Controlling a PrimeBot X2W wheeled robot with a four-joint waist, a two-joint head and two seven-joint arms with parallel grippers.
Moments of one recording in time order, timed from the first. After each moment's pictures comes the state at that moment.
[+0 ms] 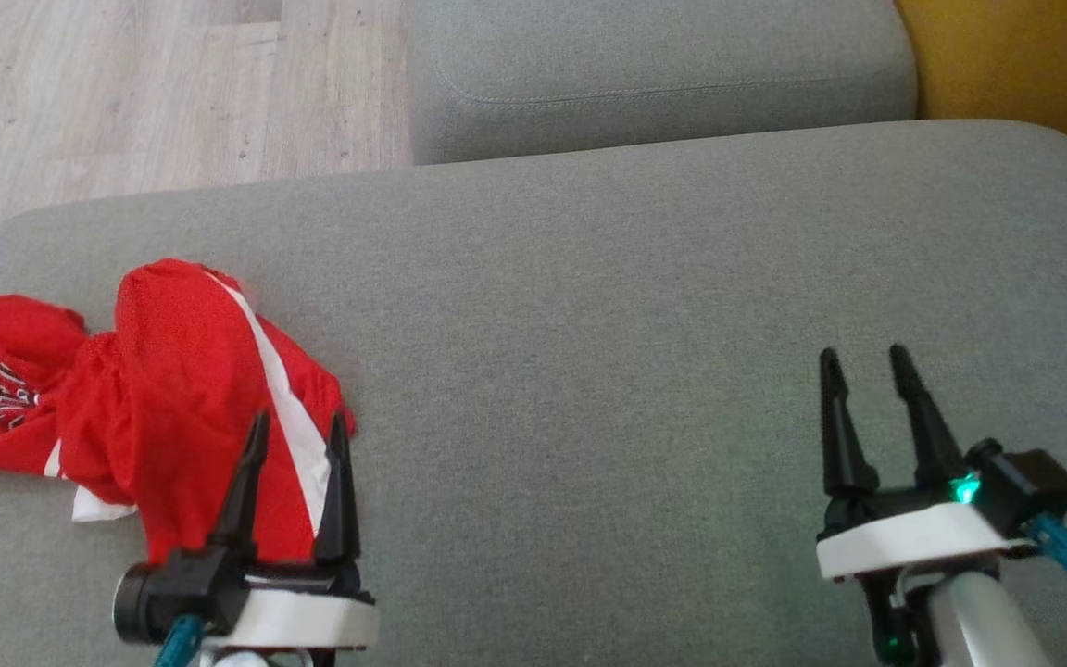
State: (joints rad) left arm 0.00 0.08 -0.22 0.11 -0.24 0.03 -0.25; right arm -0.05 -0.04 0.08 0.19 0.24 0.13 -0.25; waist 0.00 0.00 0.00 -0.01
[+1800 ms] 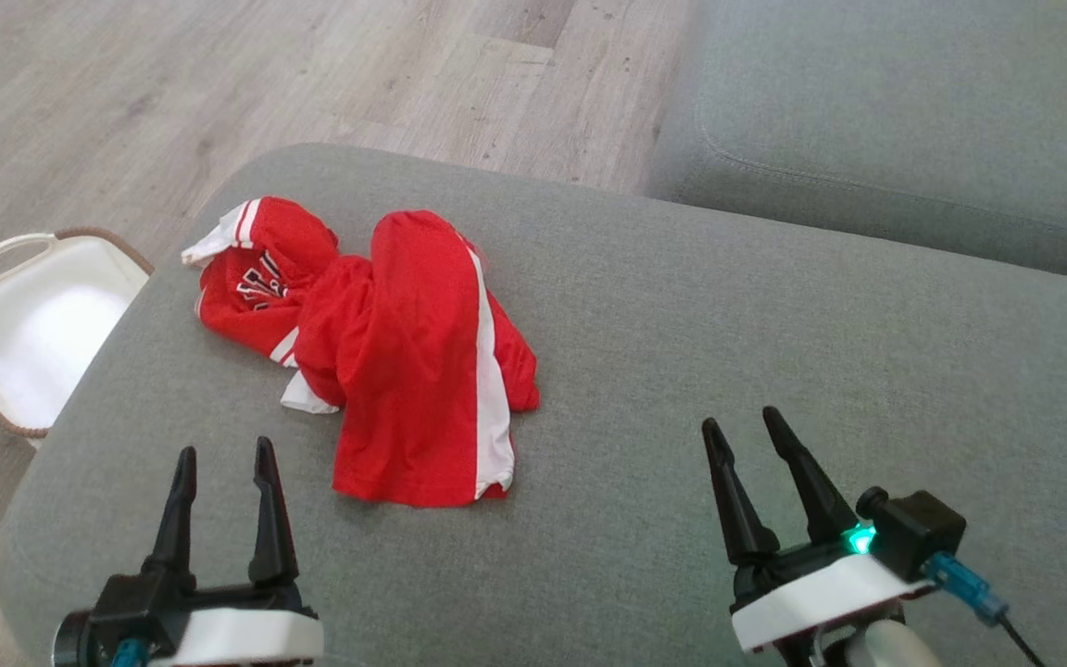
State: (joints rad) left arm 0.06 0.05 -0.06 0.17 -0.21 -0.01 -0.25; right arm 0.00 -0.04 0.31 0.24 0.34 0.13 -0.25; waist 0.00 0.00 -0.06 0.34
